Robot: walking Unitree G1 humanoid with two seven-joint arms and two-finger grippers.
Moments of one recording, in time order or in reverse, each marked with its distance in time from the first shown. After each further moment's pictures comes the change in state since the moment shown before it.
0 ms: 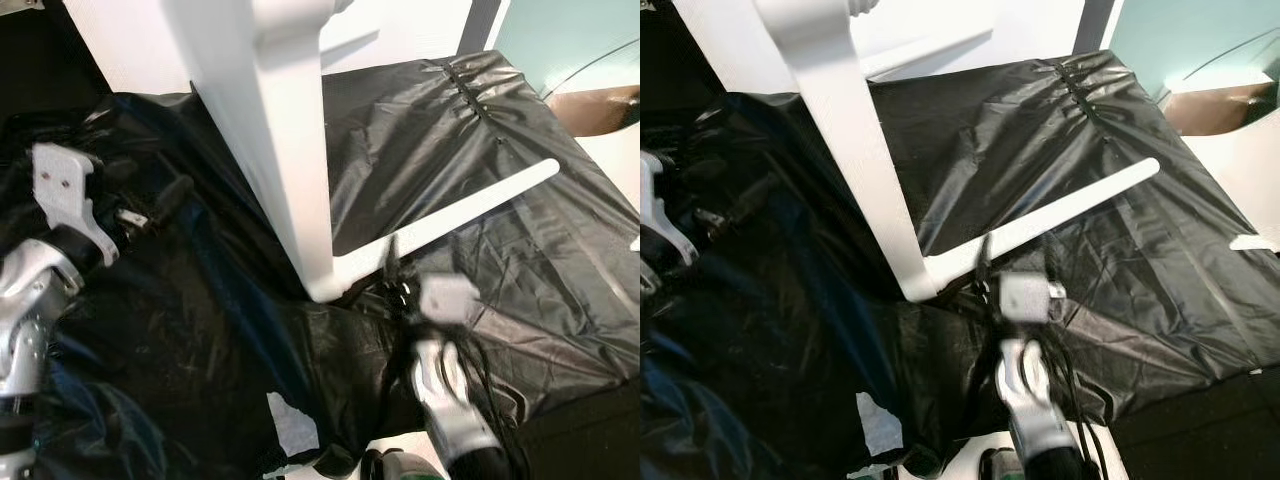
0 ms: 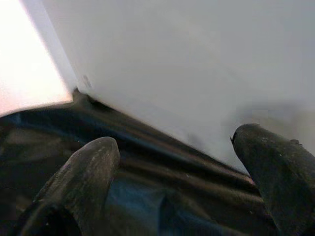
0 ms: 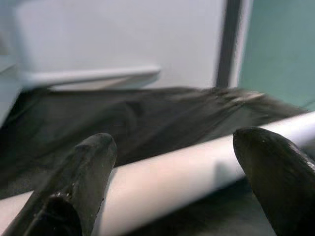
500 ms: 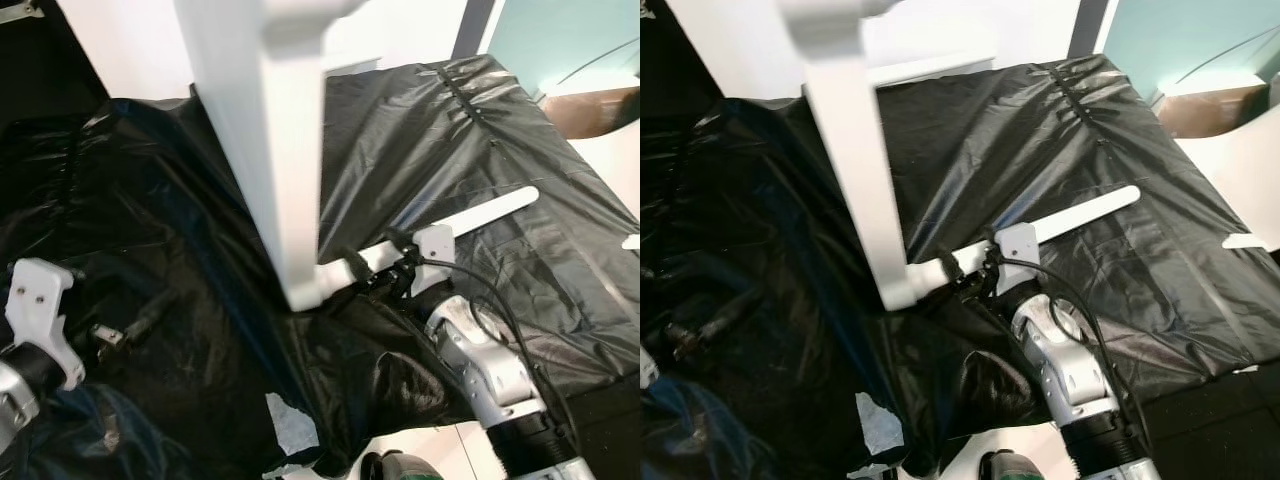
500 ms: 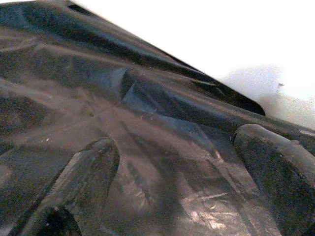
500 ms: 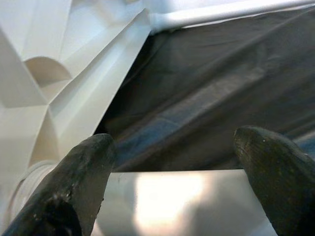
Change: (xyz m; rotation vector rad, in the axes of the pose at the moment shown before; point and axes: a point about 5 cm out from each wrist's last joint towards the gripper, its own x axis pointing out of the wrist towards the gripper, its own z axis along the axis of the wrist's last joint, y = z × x) left arm -0.095 -0.040 -0.025 -0.100 0.282 -0.060; right arm 0.025 0.003 0.013 0.263 0.402 0.602
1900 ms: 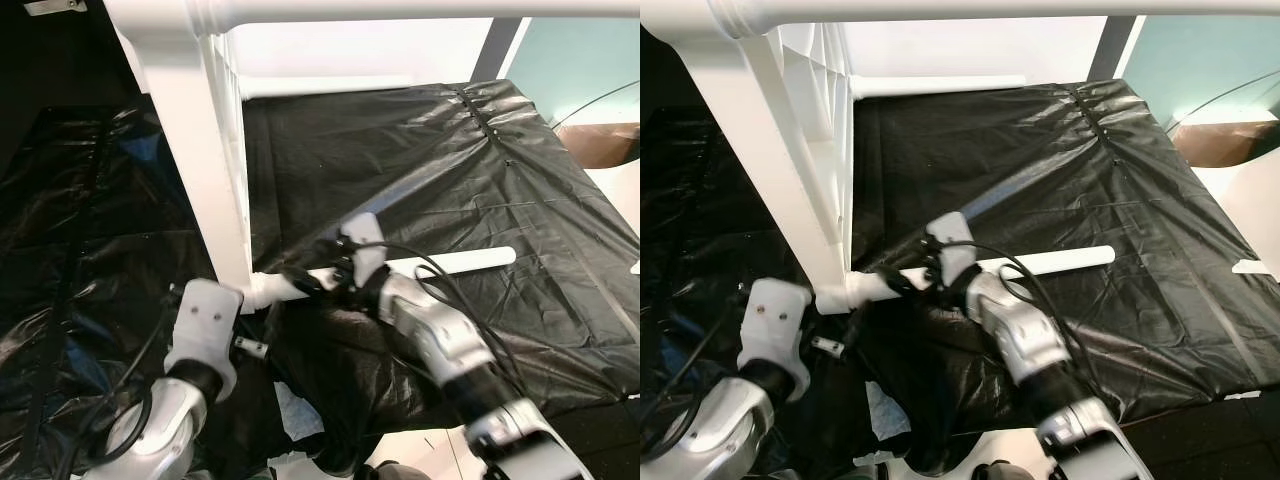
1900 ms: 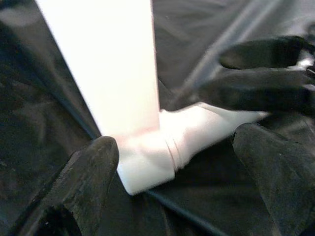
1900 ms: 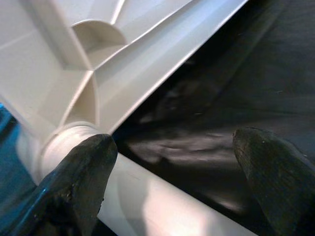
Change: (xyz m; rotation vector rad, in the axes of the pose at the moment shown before) left arm 0.053 -0.107 0.004 0.010 -0.015 0.208; right arm 0.044 0.025 -0.007 0.018 0.109 0.254
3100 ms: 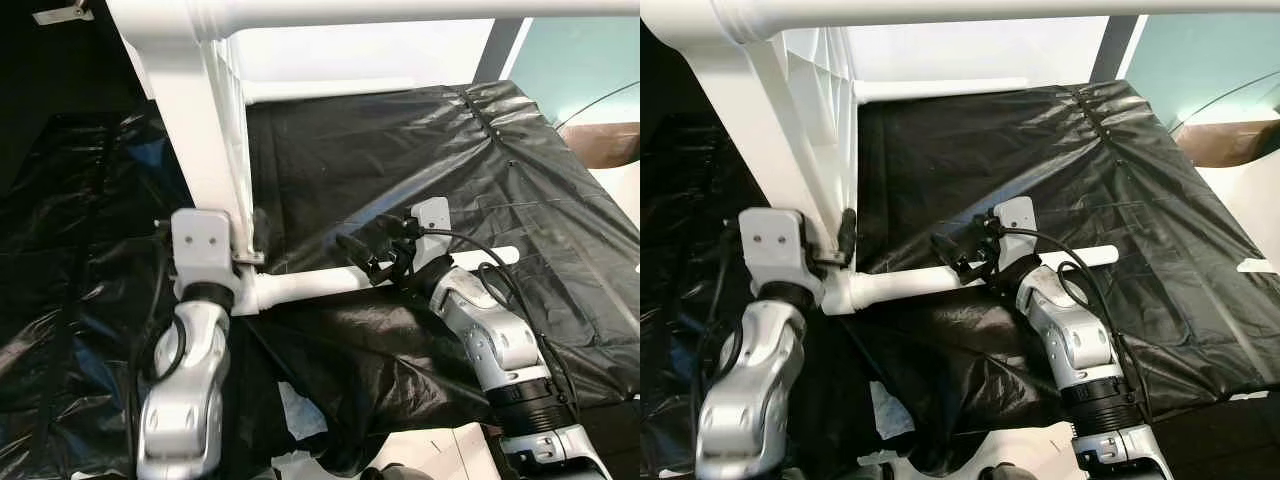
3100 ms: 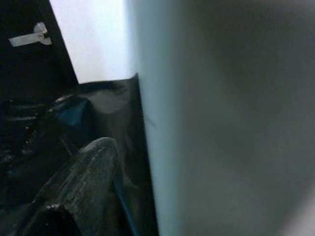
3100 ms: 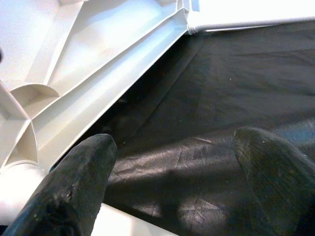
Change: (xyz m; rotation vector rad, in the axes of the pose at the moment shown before) left arm 0.065 0.024 0.030 -0.063 -0.306 0.292; right arm -0.047 -0.037 0.023 -0.025 -0.096 -0.225
